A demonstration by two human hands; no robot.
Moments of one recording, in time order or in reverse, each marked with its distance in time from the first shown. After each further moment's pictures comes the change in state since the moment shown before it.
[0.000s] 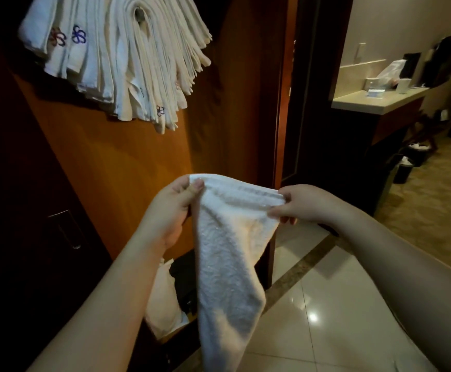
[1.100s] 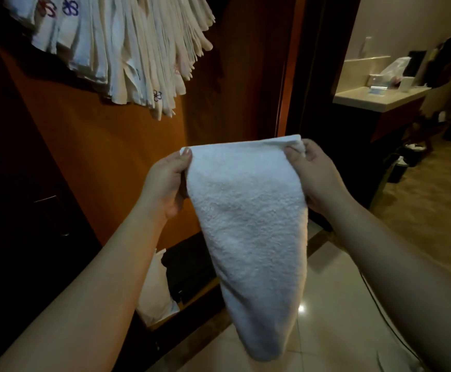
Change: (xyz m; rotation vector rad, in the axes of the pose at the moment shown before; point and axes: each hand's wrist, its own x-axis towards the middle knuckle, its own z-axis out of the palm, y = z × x) left_hand 0.040 -0.001 0.002 -0.095 0.151 0.030; right_hand -0.002 -0.010 -0.014 0.939 0.440 -0.076
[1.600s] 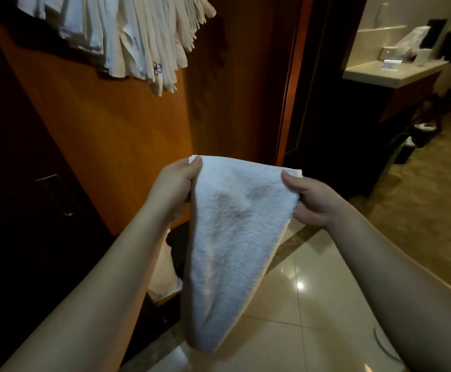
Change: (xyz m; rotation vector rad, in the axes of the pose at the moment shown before) left_hand -0.013 -0.042 -0.018 0.241 0.005 -0.102; right_hand -0.027 0.071 0.012 0.664 -0.379 0.558
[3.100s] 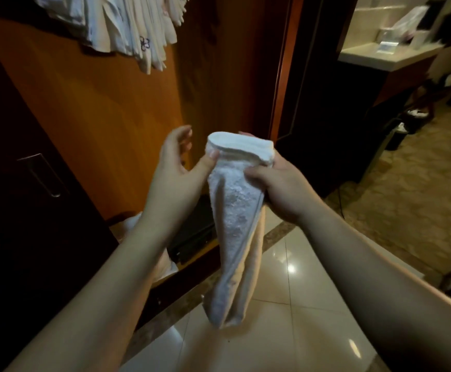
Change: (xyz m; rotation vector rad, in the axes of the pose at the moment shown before) left_hand -0.070 0.011 0.030 0.265 0.047 0.289; right_hand -0.044 0.010 0.077 -0.553 -0.021 -0.352
